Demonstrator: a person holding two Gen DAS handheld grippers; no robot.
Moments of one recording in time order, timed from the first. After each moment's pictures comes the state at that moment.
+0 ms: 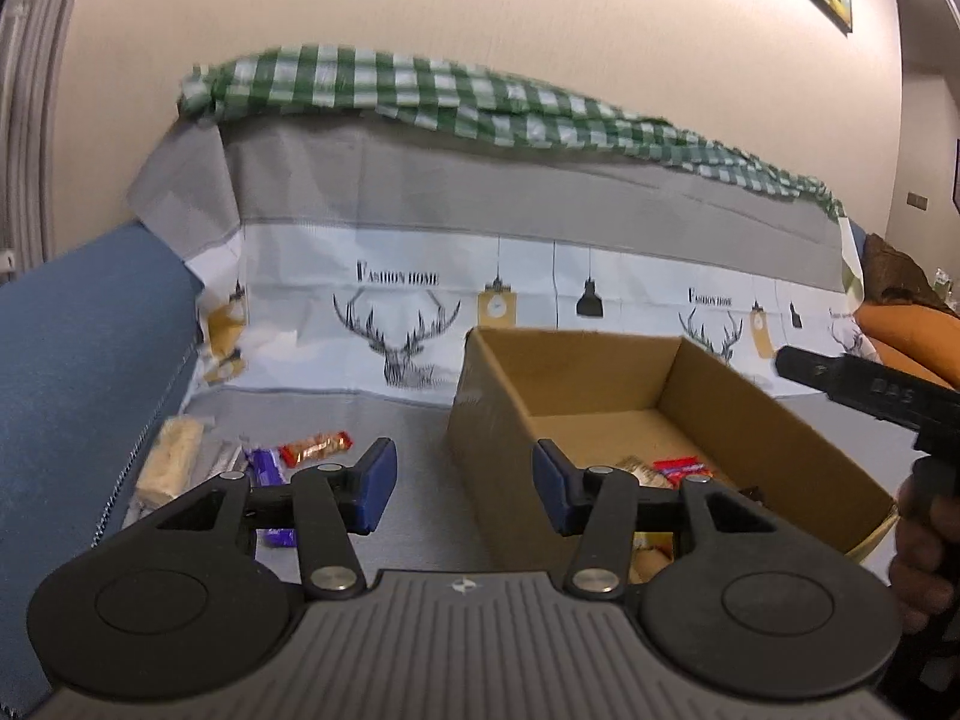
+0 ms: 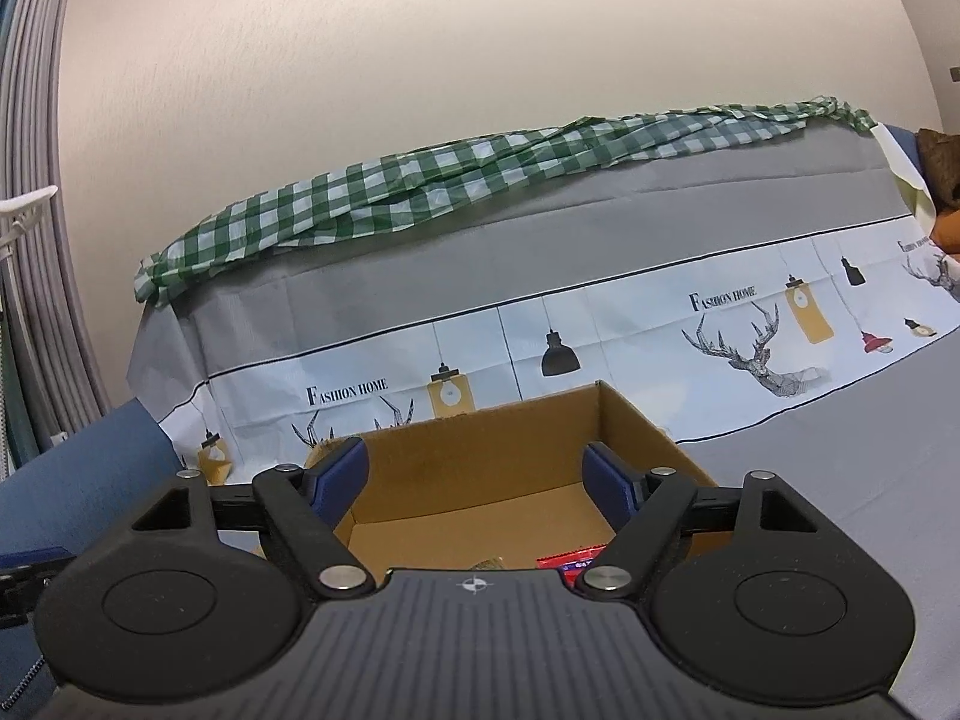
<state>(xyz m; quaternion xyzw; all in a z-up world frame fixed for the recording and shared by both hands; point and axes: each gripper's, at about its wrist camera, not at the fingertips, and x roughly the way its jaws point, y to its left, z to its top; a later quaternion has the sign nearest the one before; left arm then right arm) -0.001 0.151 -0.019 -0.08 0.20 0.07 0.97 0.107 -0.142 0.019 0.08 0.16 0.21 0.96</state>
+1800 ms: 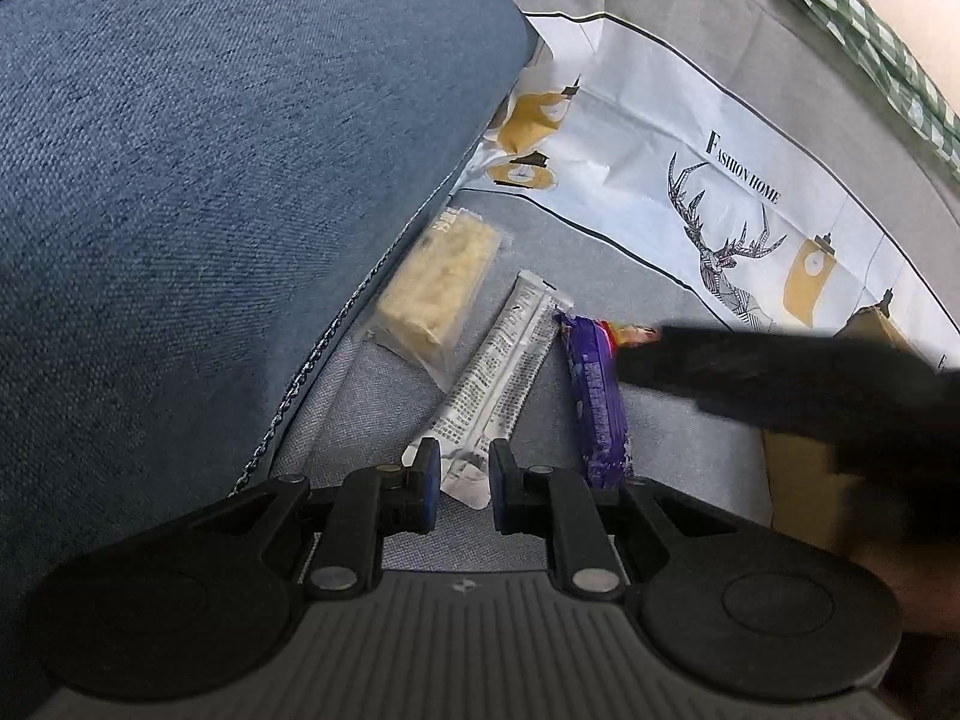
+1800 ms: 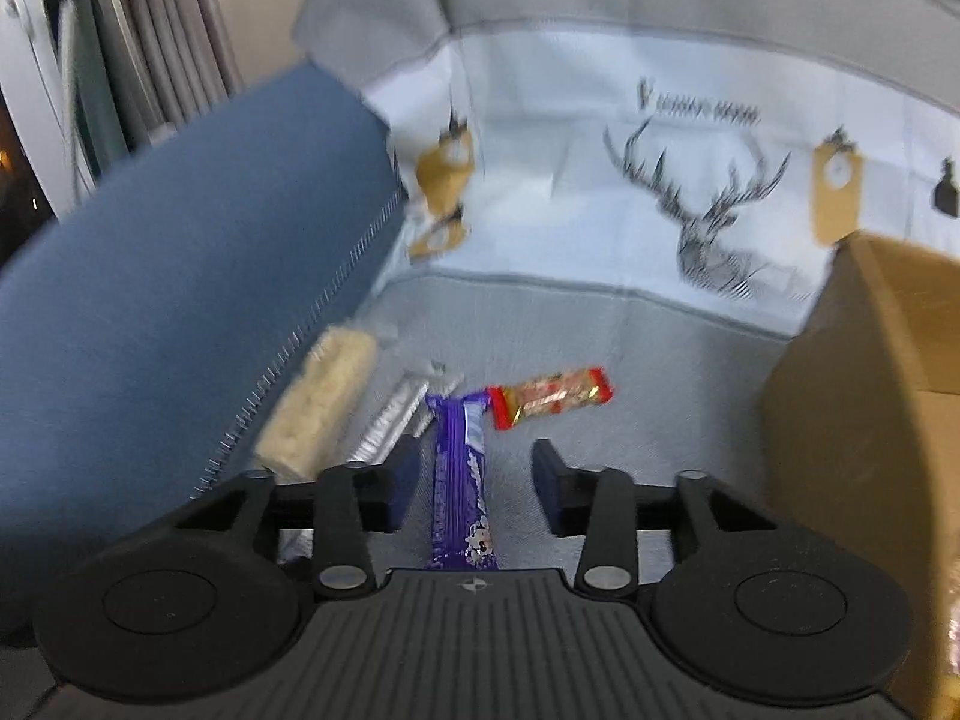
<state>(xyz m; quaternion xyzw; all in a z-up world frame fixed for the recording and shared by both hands) 0.045 0.330 -0.110 -0.28 0.34 0.25 0.86 0.170 0.211 -0.062 -0.11 0.43 0.35 0.82</state>
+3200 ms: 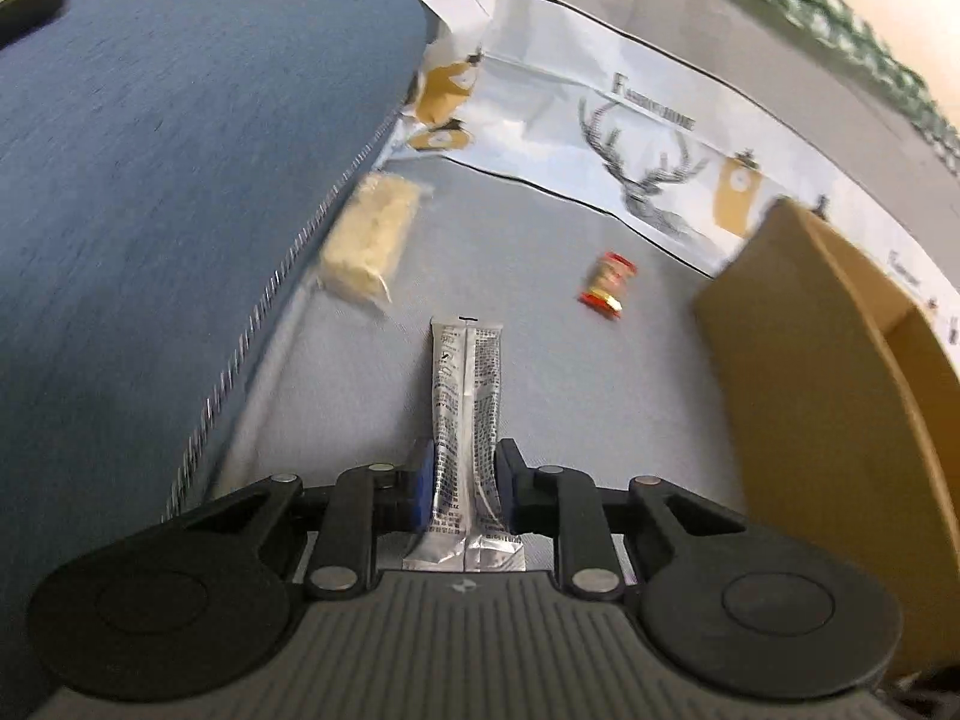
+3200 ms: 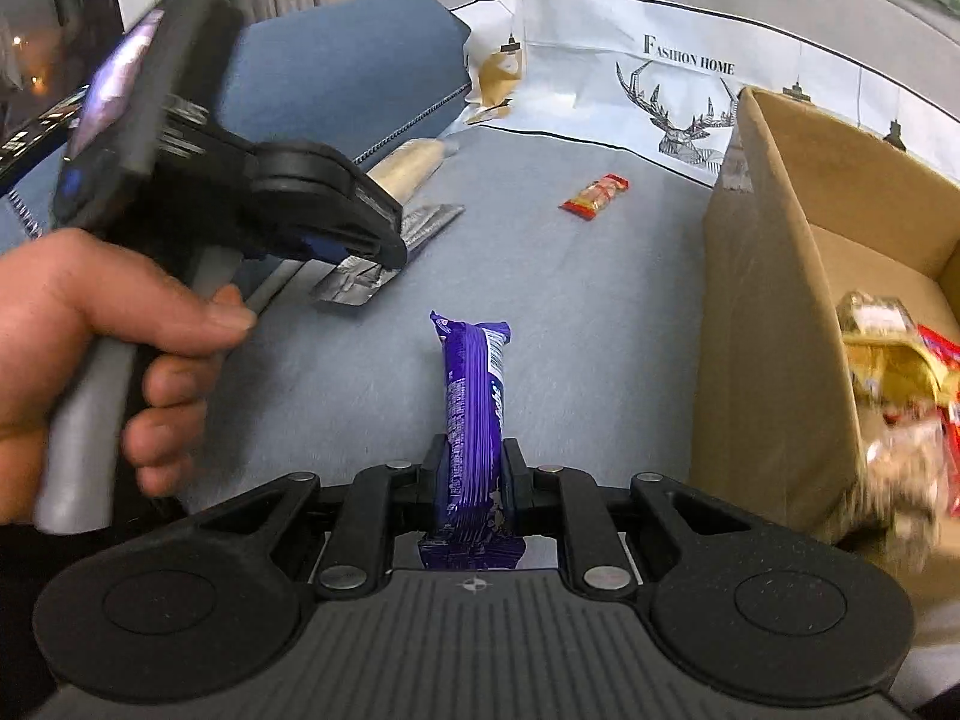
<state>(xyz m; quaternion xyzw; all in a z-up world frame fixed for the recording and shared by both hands) 0.010 0.280 -0.106 -0.21 0.36 0.19 0.89 0.006 0.058 -0.052 -0.15 0.41 0.39 0.81</state>
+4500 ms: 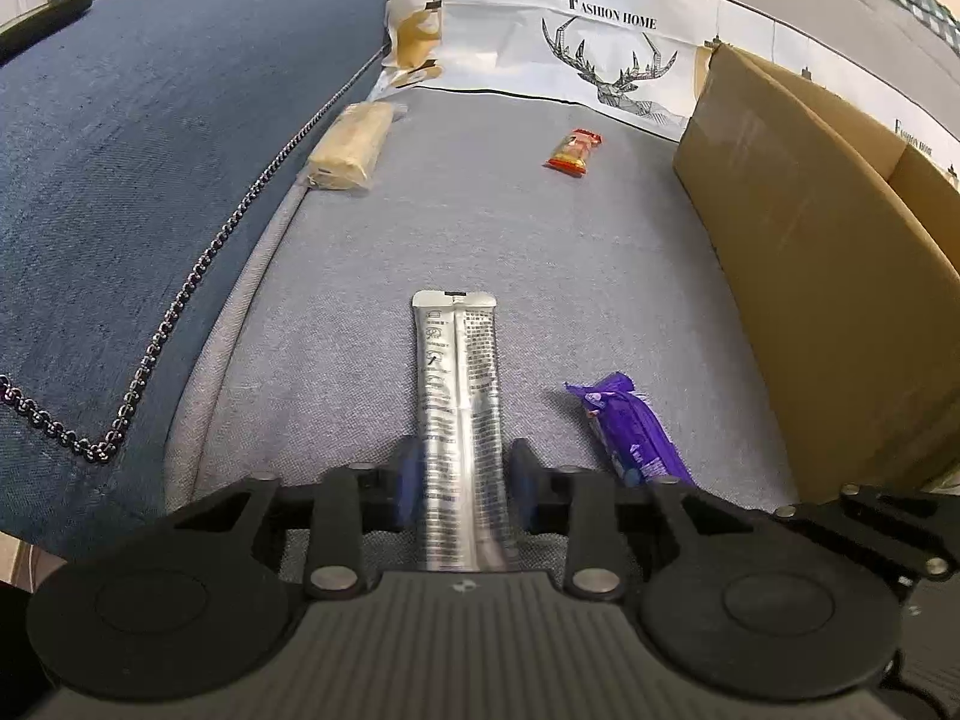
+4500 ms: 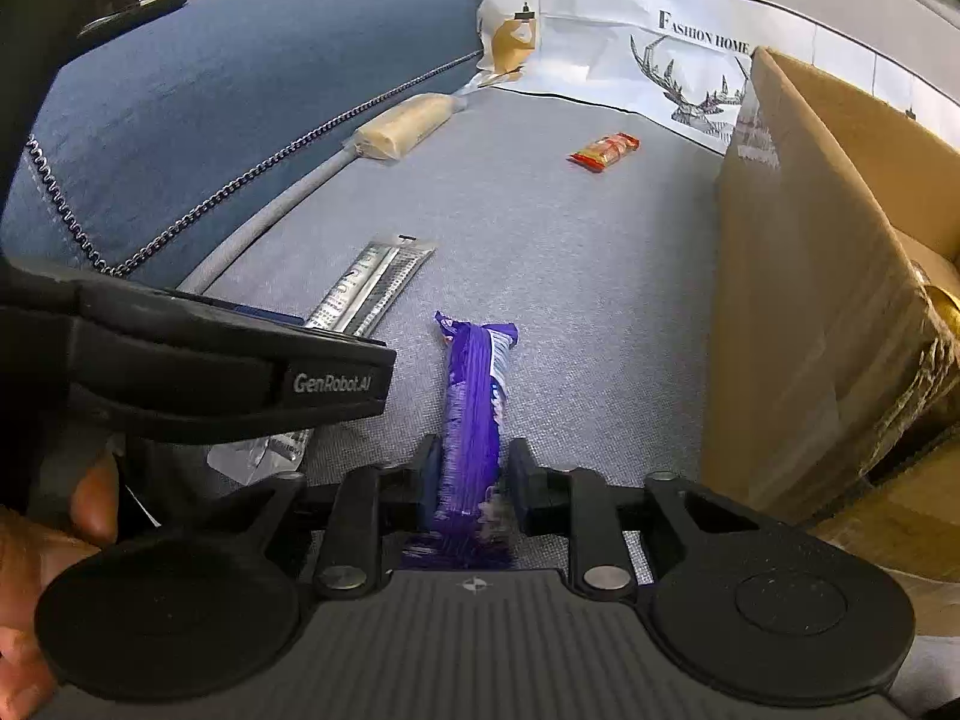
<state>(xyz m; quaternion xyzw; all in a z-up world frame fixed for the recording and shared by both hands) -0.026 0.200 -0.127 -0.12 0.41 0.22 0.87 -0.001 0.048 -0.087 -0.18 0.40 0.40 0.80</state>
